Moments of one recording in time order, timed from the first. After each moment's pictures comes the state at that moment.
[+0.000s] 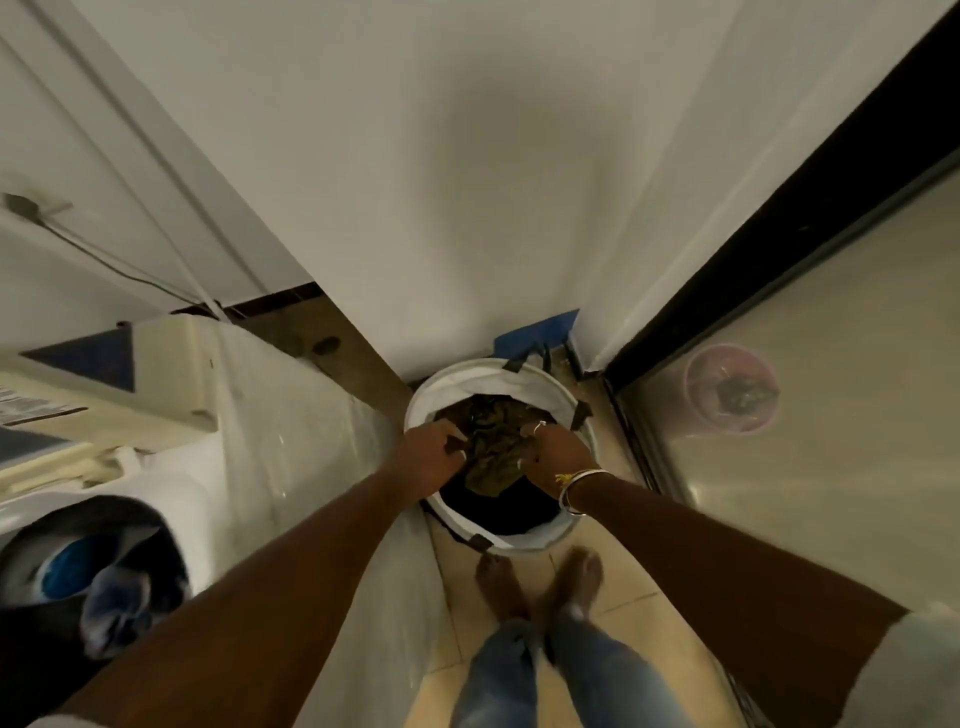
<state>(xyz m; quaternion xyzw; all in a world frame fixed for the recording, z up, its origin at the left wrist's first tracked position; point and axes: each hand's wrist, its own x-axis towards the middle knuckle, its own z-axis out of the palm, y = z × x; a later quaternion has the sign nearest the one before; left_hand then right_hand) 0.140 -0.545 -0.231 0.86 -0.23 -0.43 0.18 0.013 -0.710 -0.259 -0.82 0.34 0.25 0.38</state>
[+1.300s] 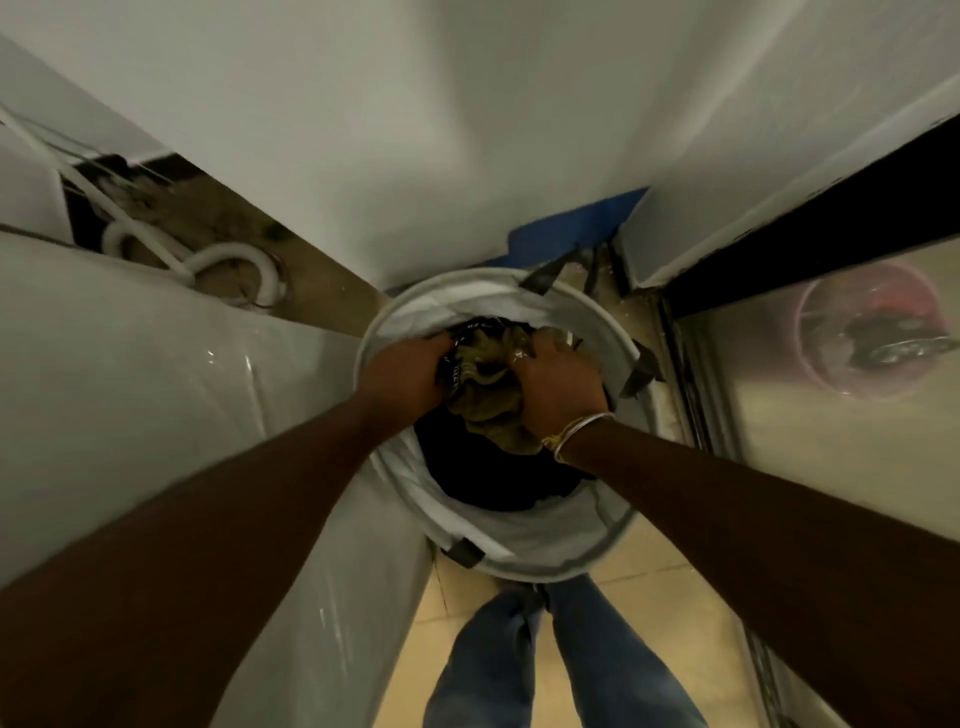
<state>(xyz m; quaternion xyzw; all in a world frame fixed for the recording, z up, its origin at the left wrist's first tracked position) 0.209 -0.586 -0.465 0.86 -0.39 -0.31 0.10 0.075 -0.740 -0.467 -0.95 0.16 0.22 0.12</state>
